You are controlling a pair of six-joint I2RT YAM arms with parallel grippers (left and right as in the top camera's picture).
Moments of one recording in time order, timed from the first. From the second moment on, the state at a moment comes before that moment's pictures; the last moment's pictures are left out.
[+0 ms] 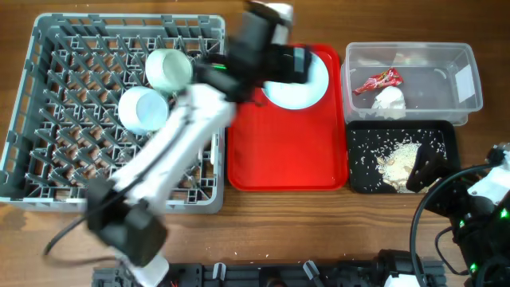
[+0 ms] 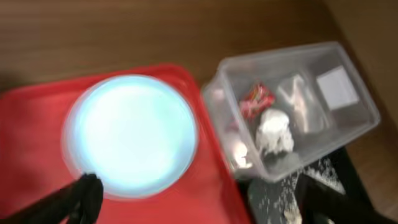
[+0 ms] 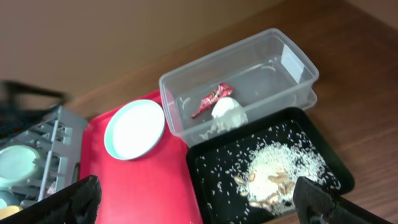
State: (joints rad) left arm -0.60 1.82 1.71 -0.60 0.09 -0.41; right arm -0.10 0.61 1.23 -1.15 0.02 0.33
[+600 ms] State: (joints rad) left arm -0.75 2.31 1.72 -0.47 -0.12 -0.41; right arm -0.10 0.61 1.23 -1.15 0.02 0.33
